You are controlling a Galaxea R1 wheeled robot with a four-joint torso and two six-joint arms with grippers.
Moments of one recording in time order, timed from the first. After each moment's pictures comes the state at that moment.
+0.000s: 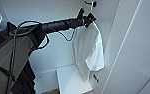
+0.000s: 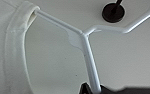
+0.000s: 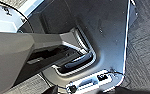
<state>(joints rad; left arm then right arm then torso) -0.34 3.01 -2.05 -0.23 0.05 -0.86 -1.56 3.04 -2.59 -0.18 0.03 0.28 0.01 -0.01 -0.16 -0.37</state>
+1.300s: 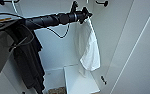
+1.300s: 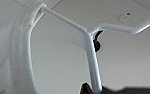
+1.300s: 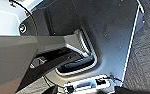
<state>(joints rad) -0.41 2.82 -1.80 -0.21 0.06 -0.86 -1.56 3.04 -2.59 -0.18 0.04 0.28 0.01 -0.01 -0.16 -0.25</state>
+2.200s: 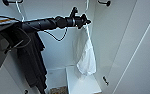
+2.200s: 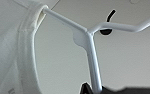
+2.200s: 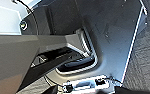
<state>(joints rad) -0.38 2.76 -1.69 -0.13 0.16 -0.86 -1.56 3.04 -2.59 -0.18 0.04 0.27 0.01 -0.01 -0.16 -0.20</state>
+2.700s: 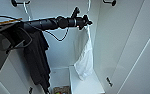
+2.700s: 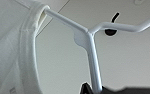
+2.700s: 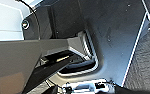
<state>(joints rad) -0.38 2.77 -1.69 -0.12 0.19 -0.86 -1.56 3.04 -2.59 -0.18 0.06 0.27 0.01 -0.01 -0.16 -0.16</state>
